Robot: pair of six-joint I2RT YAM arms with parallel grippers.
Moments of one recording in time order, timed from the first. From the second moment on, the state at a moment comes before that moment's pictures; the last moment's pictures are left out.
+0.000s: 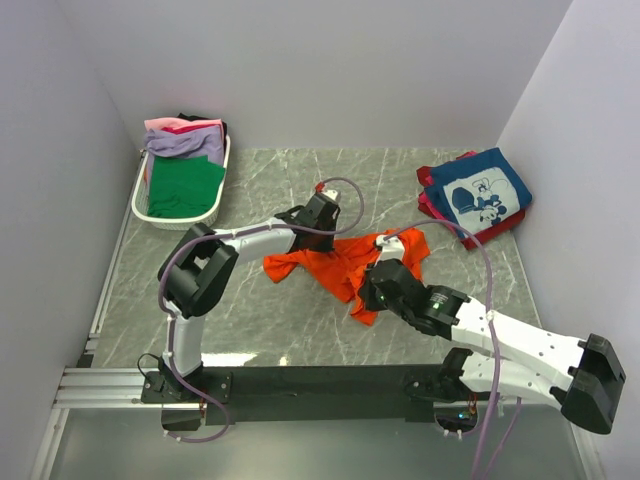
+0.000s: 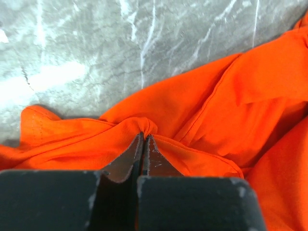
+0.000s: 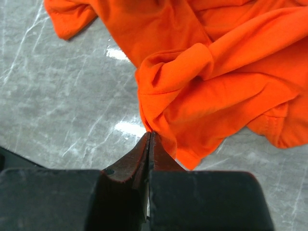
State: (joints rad) left arm -0.74 1.98 1.35 -0.23 -0.09 -0.49; right arm 0.94 0.95 0.63 -0.40 0.31 0.67
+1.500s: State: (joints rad) left arm -0.47 1.08 1.58 -0.43 -0.02 -0.40; right arm 0.61 0.78 1.42 -0.38 0.50 0.13
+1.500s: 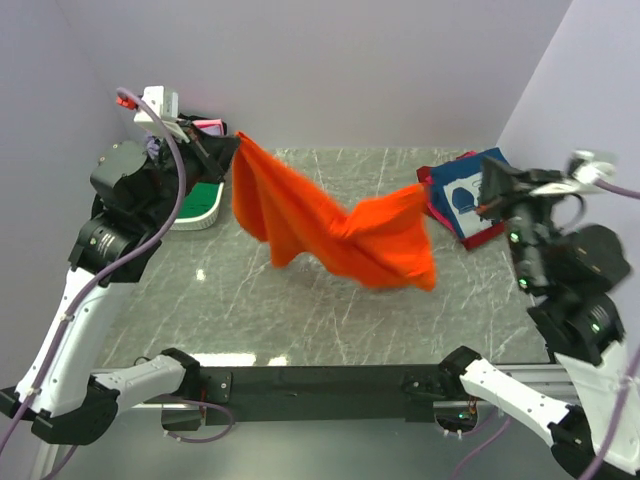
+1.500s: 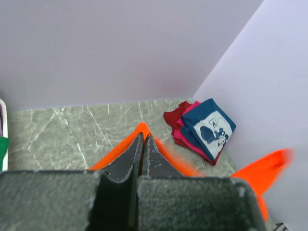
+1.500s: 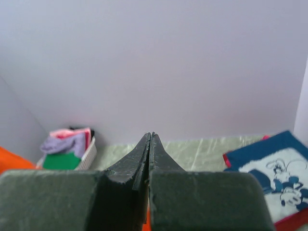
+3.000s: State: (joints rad) left arm -0.32 1.27 1.07 -0.33 -0.27 -0.43; right arm 1.08 1.73 1.07 0.01 -0.09 0.40
